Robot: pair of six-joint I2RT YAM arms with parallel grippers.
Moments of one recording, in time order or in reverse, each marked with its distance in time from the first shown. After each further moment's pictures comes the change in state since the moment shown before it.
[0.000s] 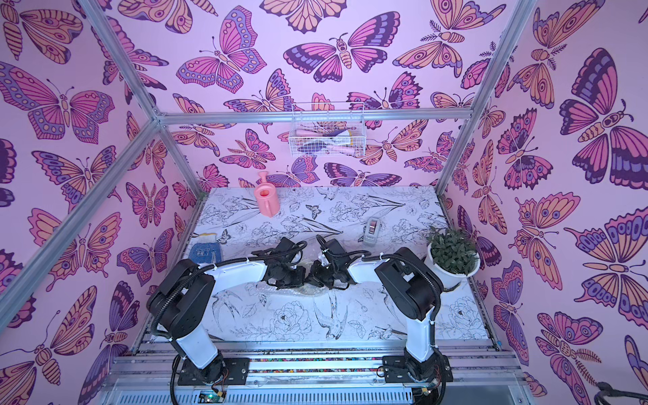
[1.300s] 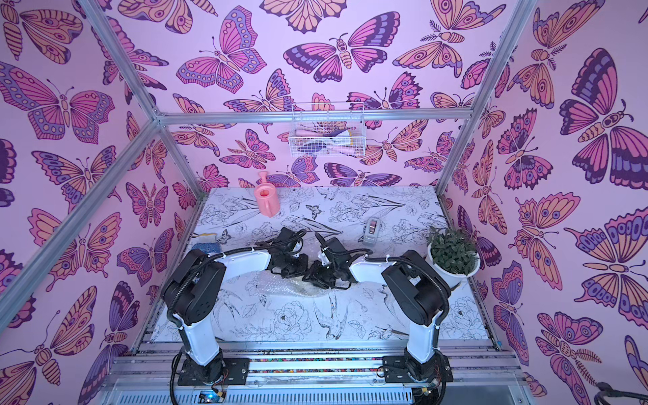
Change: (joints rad) left arm 0.063 0.127 0.127 0.059 0.086 -0.055; right arm -0.010 -0.106 0.014 -0.164 0.018 -0.108
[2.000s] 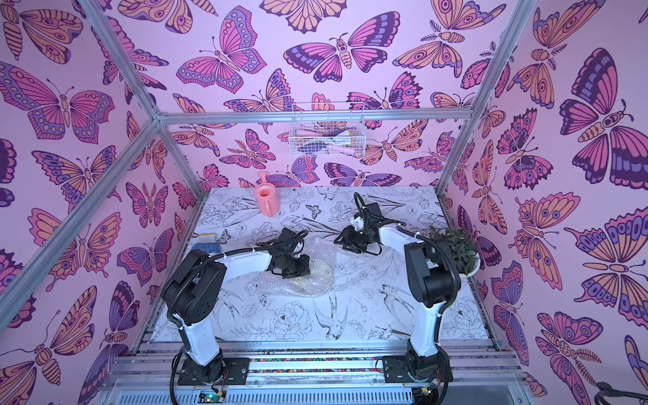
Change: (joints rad) left arm -0.009 -0.002 -0.008 0.012 -0.004 0.027; right arm -0.409 0.175 0.357 -0.317 -0.114 -0.404
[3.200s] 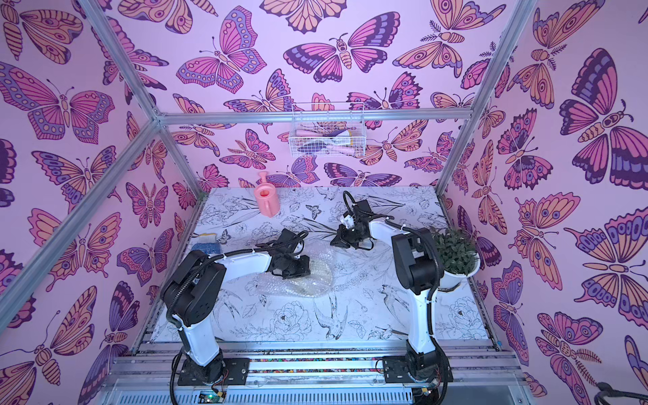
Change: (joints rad) left arm -0.003 -0.005 -0.010 0.014 0.001 0.000; right arm 0.052 0.074 0.120 -0.067 -0.047 -0.079
